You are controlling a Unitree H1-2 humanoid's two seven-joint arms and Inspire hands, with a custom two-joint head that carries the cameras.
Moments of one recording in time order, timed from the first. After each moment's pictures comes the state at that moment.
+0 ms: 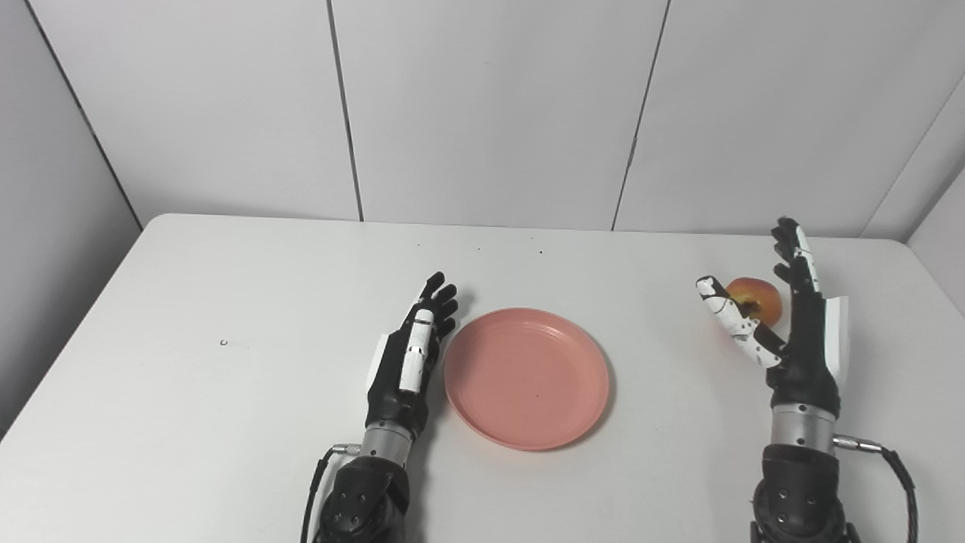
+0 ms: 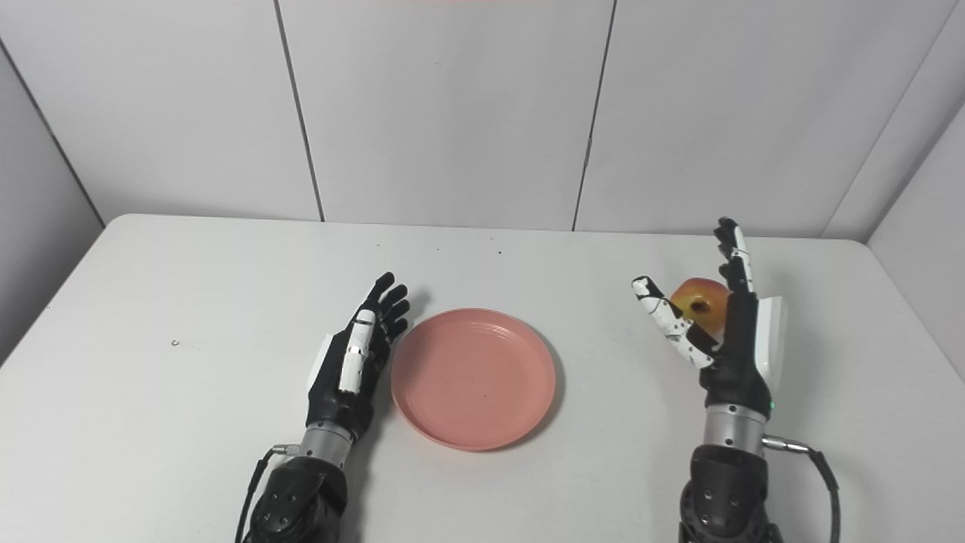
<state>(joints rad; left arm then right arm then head) -0.22 -0.12 -0.06 0.16 -0.09 -0.05 -0.02 -0.25 -0.08 -0.11 -0.05 -0.43 -0.03 -0.28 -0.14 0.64</state>
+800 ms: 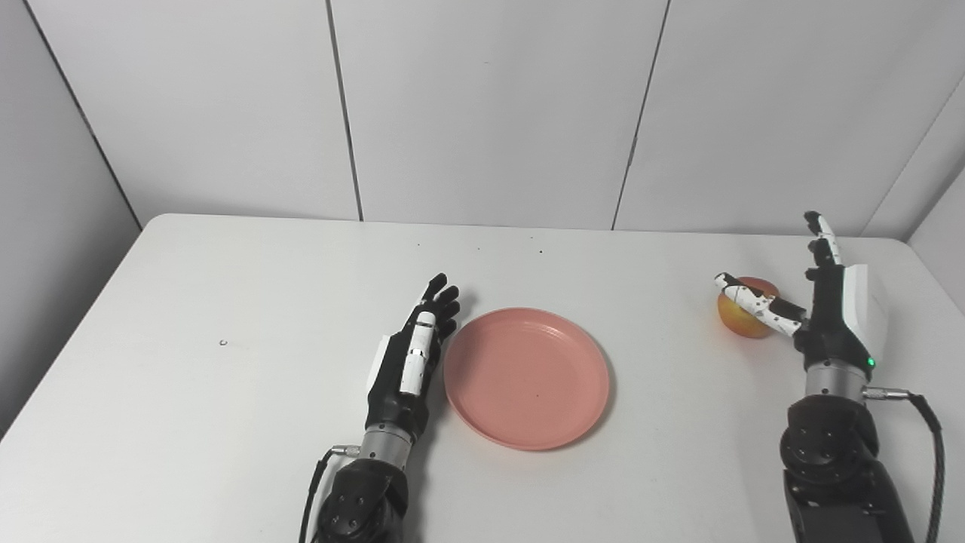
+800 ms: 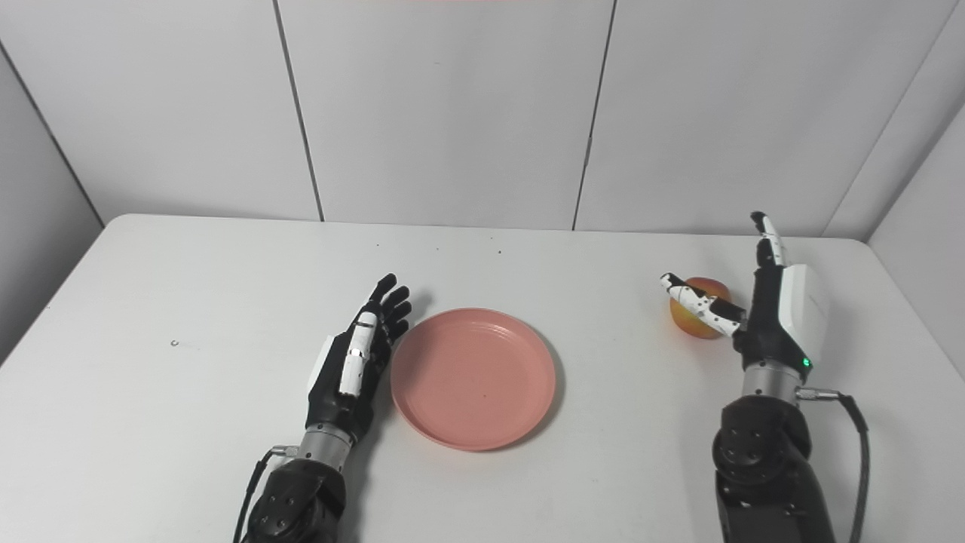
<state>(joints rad) -0.21 -0.11 -0.07 0.15 -0.09 -0.05 -0.04 -0.38 -0.21 -0.10 0.14 -0.56 0.18 -0.28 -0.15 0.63</state>
